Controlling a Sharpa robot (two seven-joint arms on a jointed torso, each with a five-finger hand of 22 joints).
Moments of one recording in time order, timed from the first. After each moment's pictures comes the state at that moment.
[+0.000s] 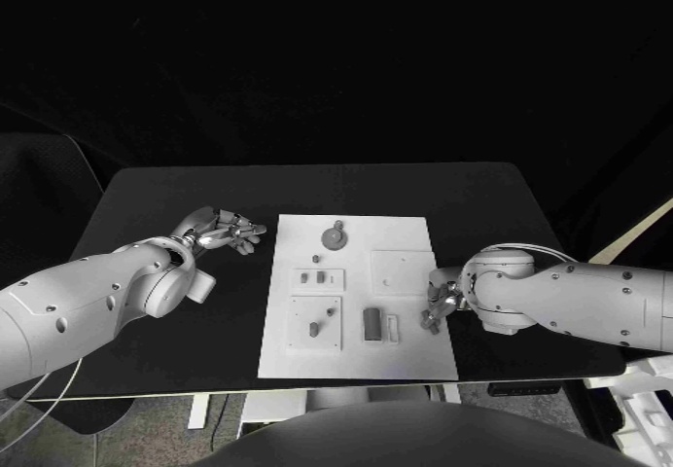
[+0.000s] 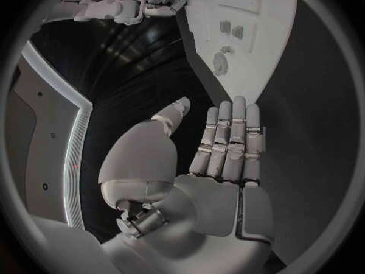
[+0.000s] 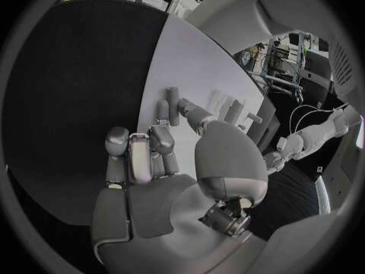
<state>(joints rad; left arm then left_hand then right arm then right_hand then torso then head) 1.13 -0.72 -0.17 1.19 -0.47 -0.23 0.20 1.07 -0.11 0.39 -0.06 0.19 0.88 0.16 0.34 0.54 1.01 0.16 0.36 0.32 1.03 0.13 0.34 0.78 0.06 0.59 0.06 1.12 0.32 1.05 -0.96 -0.19 1.59 -1.25 0.09 -0.60 1.09 -0.12 0.50 -0.11 0.18 1.09 0.11 0.40 0.53 1.21 -0.03 1.41 0.92 1.31 -0.10 1.66 1.22 0.24 0.90 -0.01 1.66 0.75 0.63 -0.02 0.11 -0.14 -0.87</state>
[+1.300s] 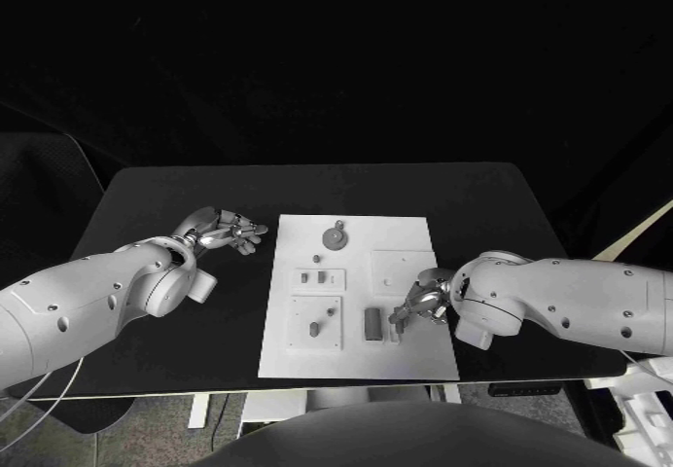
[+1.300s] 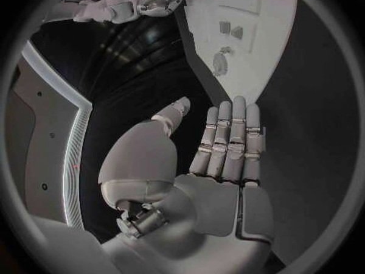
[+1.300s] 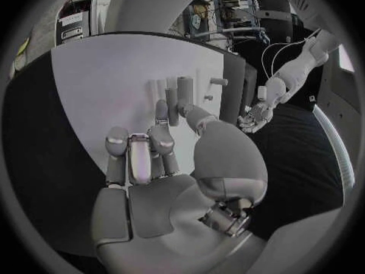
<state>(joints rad) 1.13 -0.72 -0.17 1.19 -0.47 -0.23 0.20 1.07 -0.11 0.39 -0.06 0.19 0.88 0.16 0.34 0.54 1.01 0.16 0.36 0.32 1.03 0.13 0.34 0.78 0.06 0.59 0.06 1.12 0.32 1.06 -0.95 -0.20 1.66 -0.79 -0.16 -0.57 1.10 -0.11 0.51 -0.11 0.18 1.08 0.12 0.42 0.54 1.21 -0.03 1.41 0.92 1.32 -0.09 1.66 1.22 0.24 0.90 -0.01 1.66 0.76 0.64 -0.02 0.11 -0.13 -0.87</state>
